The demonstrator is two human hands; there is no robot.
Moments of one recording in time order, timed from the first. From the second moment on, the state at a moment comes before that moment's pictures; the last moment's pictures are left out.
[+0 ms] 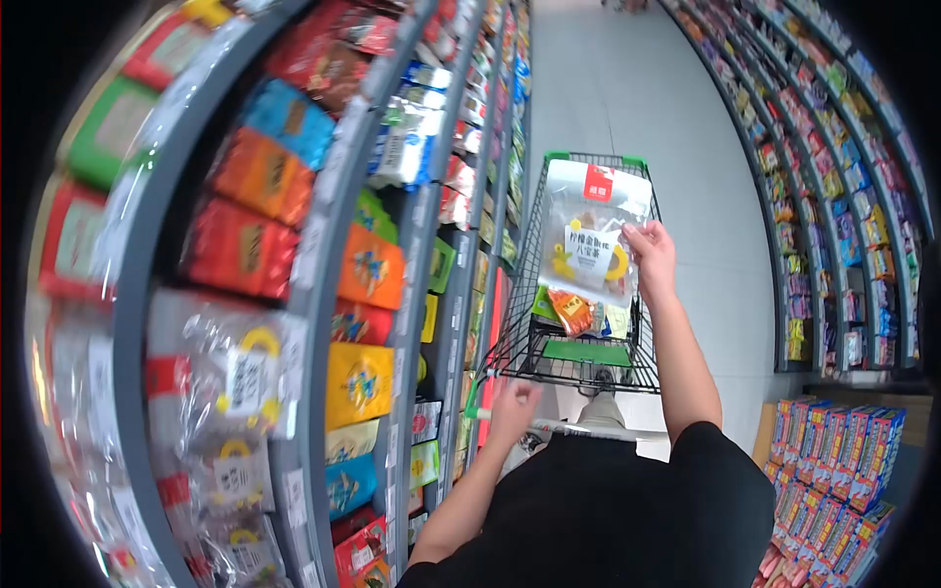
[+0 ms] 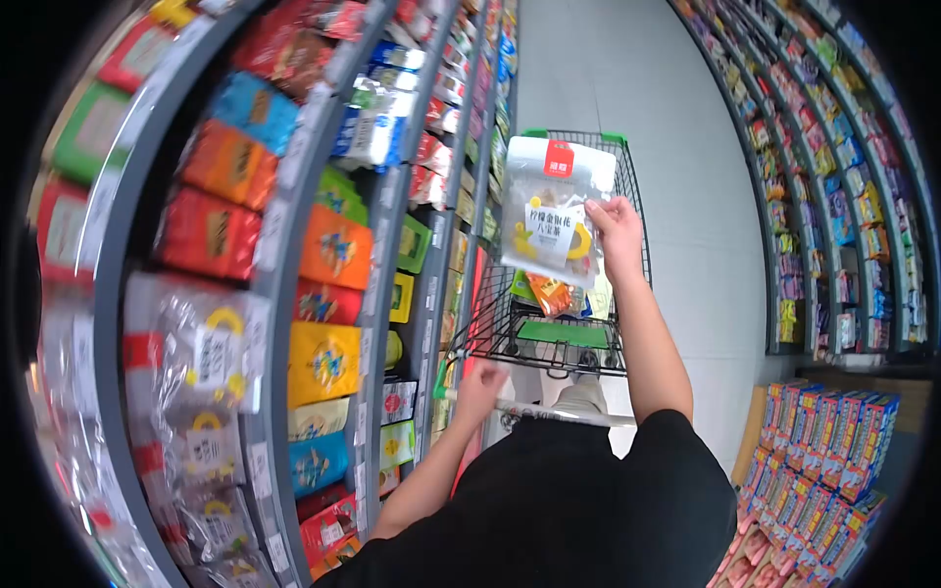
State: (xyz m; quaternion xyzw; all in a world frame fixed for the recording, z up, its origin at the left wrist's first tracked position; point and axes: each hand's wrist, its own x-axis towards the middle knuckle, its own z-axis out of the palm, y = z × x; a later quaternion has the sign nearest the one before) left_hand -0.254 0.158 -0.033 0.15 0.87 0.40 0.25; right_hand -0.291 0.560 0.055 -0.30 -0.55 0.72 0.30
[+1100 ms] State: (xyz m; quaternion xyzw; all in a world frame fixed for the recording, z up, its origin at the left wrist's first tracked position) left_hand -0.193 0.012 0.183 0.11 0.56 0.81 0.15; right_hand -0.214 0.281 0.200 0.09 -0.59 0.80 -0.01
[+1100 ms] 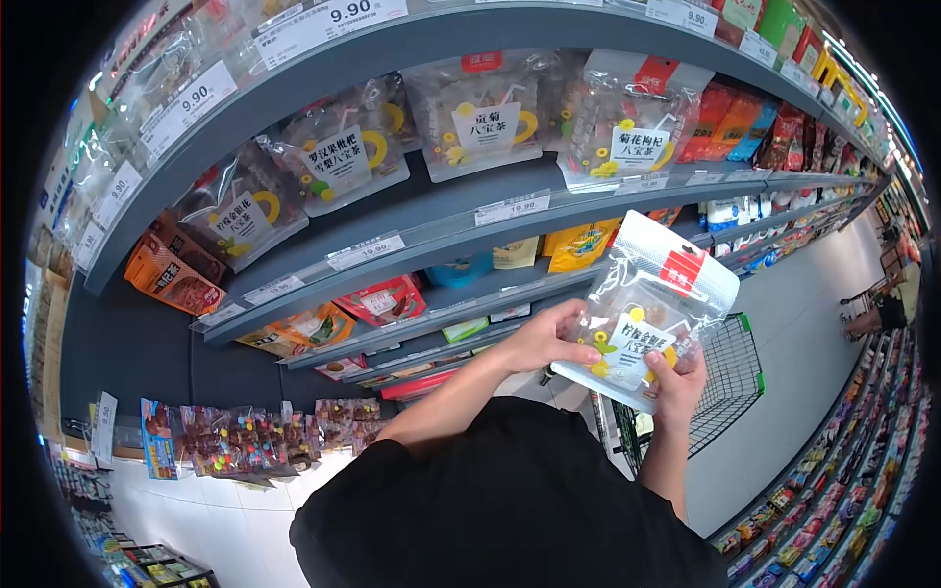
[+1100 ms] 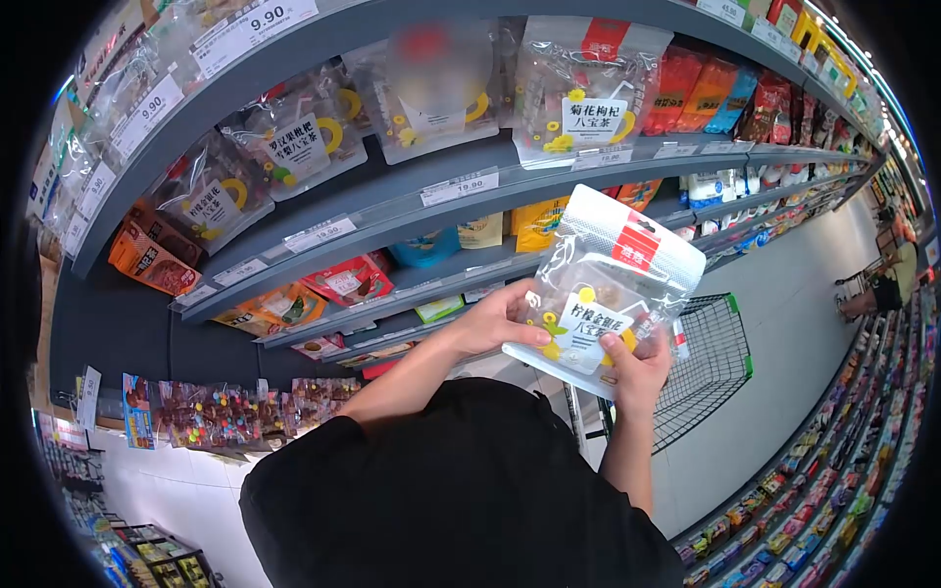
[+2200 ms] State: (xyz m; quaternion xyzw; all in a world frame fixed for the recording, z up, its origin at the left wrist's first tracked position) left_hand -0.164 -0.006 0.202 0.00 0.50 0.86 0.05; right_hand -0.206 0.264 0.213 0.09 -0.61 0.79 -0.01
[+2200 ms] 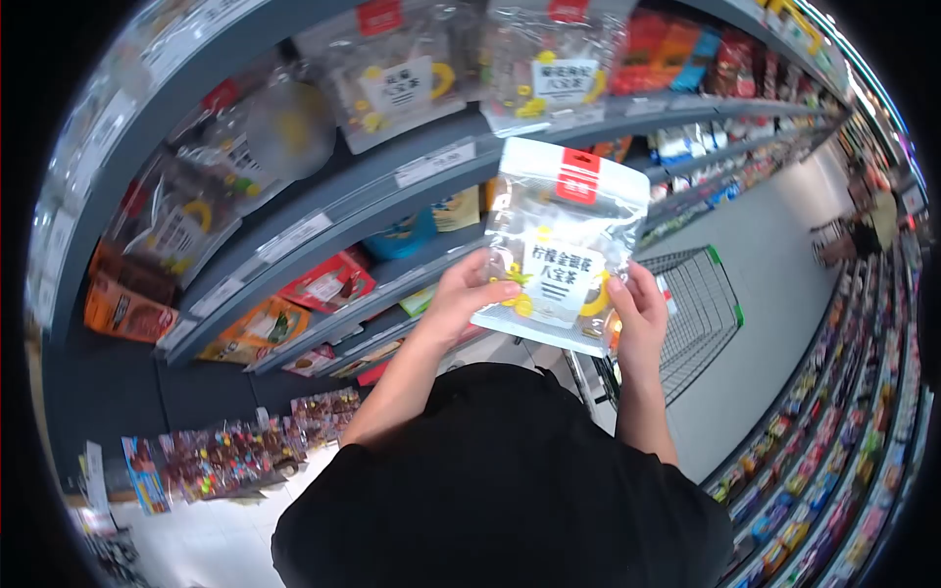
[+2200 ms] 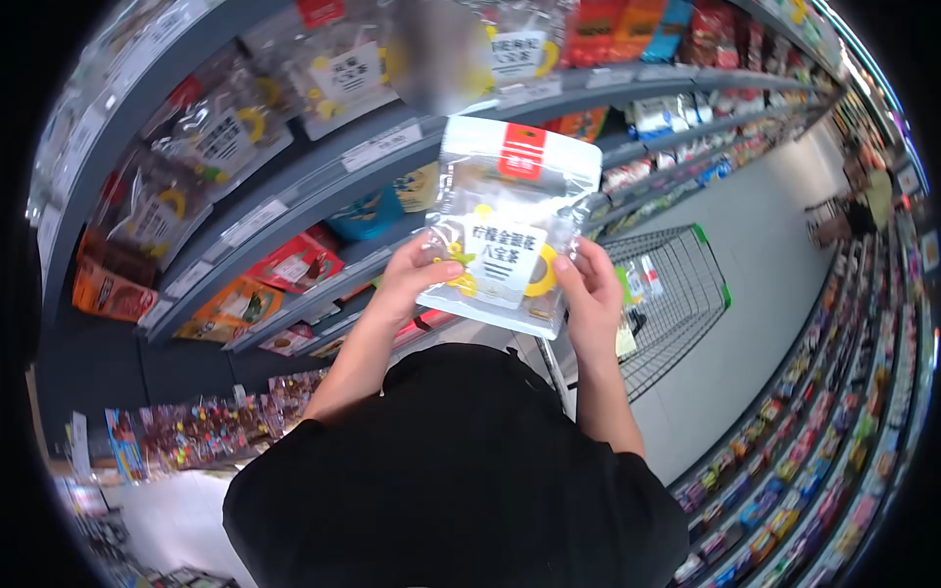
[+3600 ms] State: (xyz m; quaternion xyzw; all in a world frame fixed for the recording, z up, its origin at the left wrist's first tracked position) left_hand -0.064 -0.064 0.316 0.12 0.84 0.35 -0.40; right_hand -0.210 0.130 0.274 0.34 -0.44 0.80 0.24
